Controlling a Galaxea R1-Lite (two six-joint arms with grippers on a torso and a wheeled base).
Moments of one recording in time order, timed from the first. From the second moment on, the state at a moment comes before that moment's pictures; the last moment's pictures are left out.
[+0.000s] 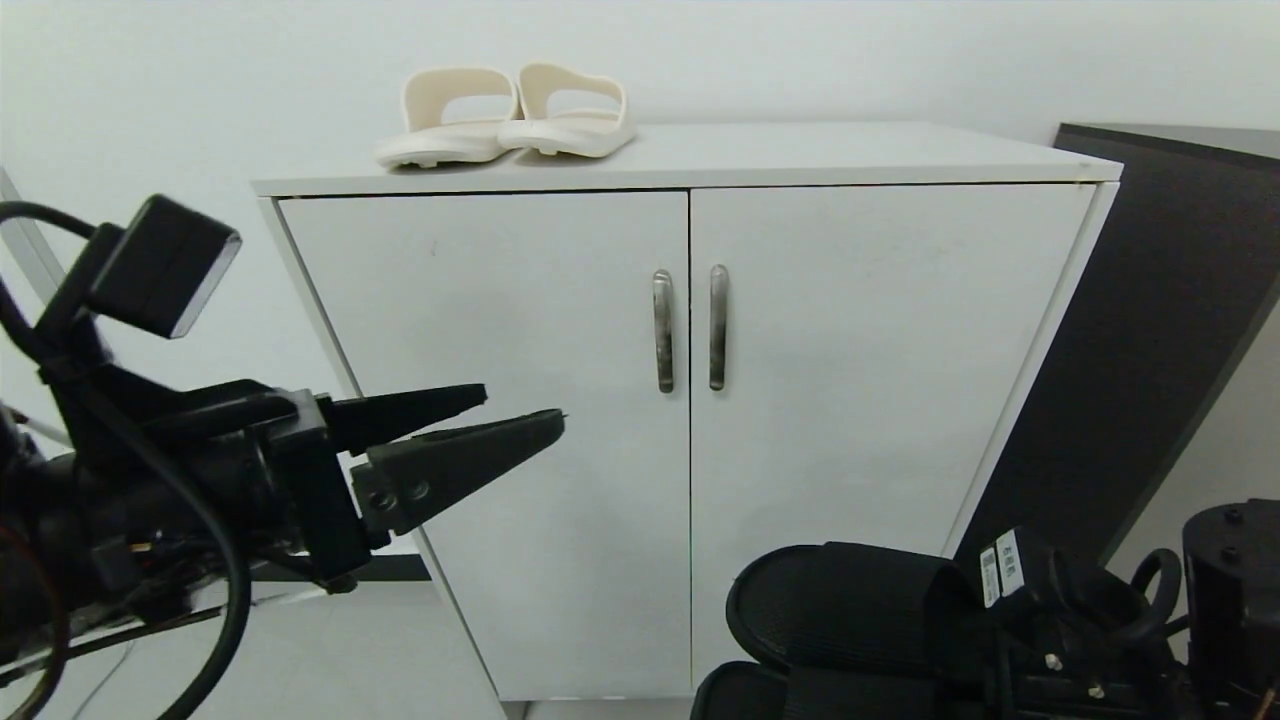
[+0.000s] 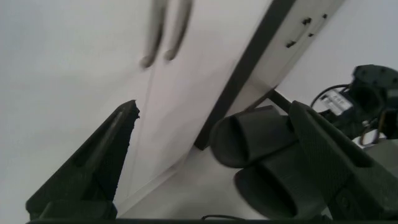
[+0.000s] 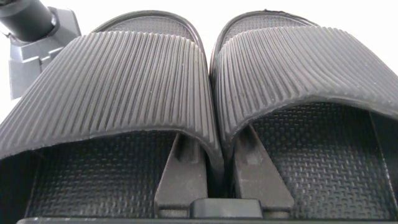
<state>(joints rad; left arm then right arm) -0.54 1.20 -0.66 -0.48 -0.30 -0.25 0.78 1.40 -0.37 -0.64 0.34 -0.14</state>
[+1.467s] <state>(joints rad) -0.74 1.66 -1.05 -0.60 -0.12 -0.33 0.83 1.42 -0.36 -0.64 0.34 -0.15</state>
